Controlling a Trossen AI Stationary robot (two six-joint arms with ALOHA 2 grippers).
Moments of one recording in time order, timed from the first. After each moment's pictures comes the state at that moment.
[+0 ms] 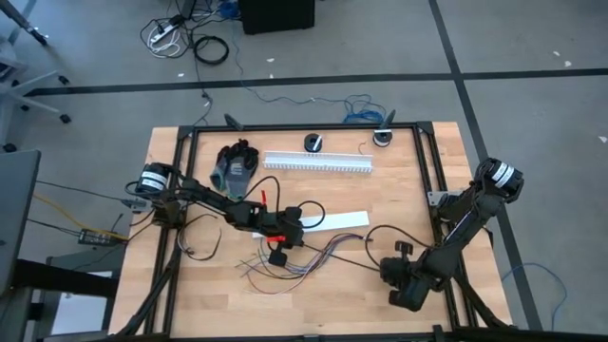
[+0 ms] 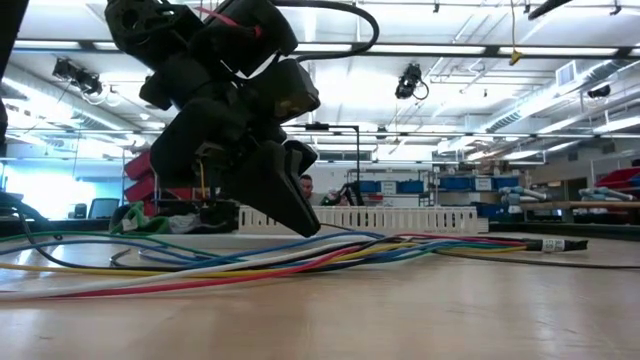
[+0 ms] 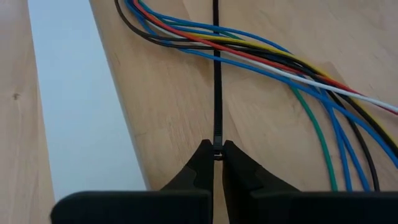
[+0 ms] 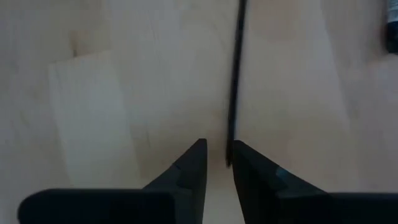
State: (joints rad) left arm -0.16 1.82 0.88 0.16 0.06 0.13; right arm 0.94 1.58 0.82 -0.57 0.33 1.13
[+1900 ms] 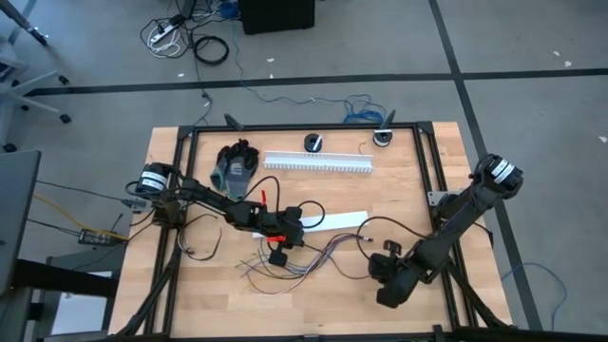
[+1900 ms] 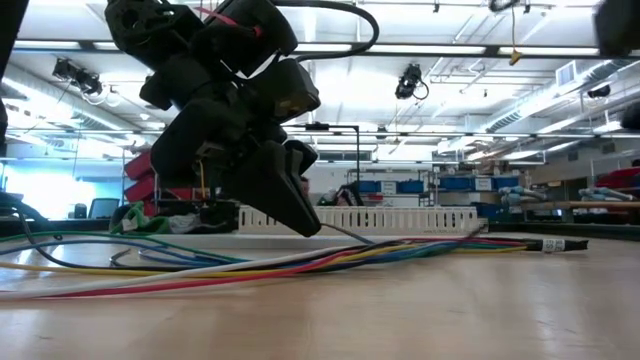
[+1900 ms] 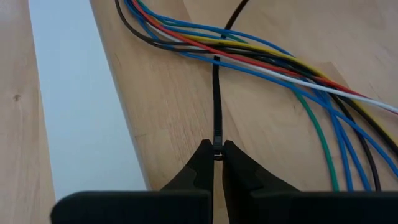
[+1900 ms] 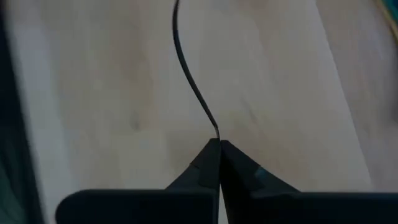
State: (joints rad) left arm -0.16 1.82 0.88 0.17 0.06 0.13; right arm 0.80 1.56 0.89 -0.49 0.29 1.02
